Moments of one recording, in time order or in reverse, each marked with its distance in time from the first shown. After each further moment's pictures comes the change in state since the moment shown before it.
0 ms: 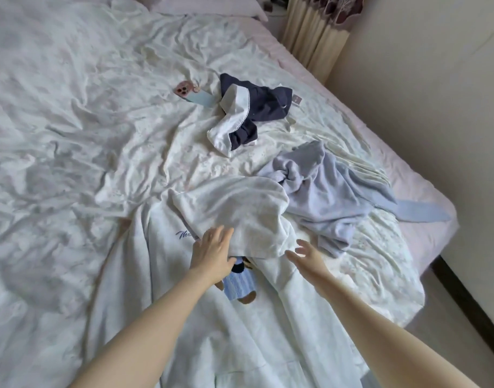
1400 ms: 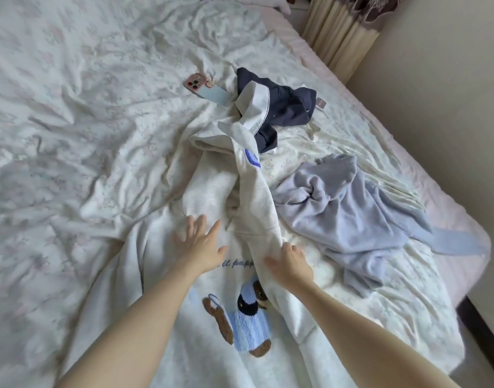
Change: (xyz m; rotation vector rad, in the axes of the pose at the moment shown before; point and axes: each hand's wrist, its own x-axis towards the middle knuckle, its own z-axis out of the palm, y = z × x) left_hand 0.097 -0.073 0.002 -0.071 -0.146 -0.193; right_hand 0.084 -0.053 0.077 -0.713 0.025 -0.134
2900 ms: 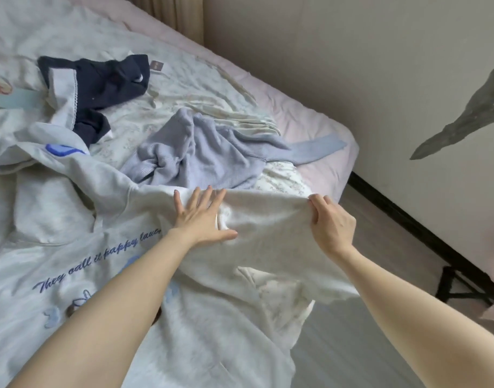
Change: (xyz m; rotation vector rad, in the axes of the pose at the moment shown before) left_hand -0.022 0.283 0.055 0.386 0.012 0.532; right_hand -0.085 0.319 -0.107 -0.041 0.773 0.156
